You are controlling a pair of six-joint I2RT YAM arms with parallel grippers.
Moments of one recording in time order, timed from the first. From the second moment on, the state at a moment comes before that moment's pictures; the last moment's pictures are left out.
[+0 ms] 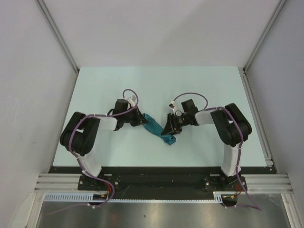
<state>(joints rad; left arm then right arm) -0.35 1.74 0.73 0.30 0.50 -0.68 0.44 1.97 0.95 0.04 -0.94 0.43</state>
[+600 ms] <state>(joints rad) -0.35 1.81 0.82 0.27 0.53 -0.67 0.54 1.78 1.10 -0.12 -0.53 0.21</state>
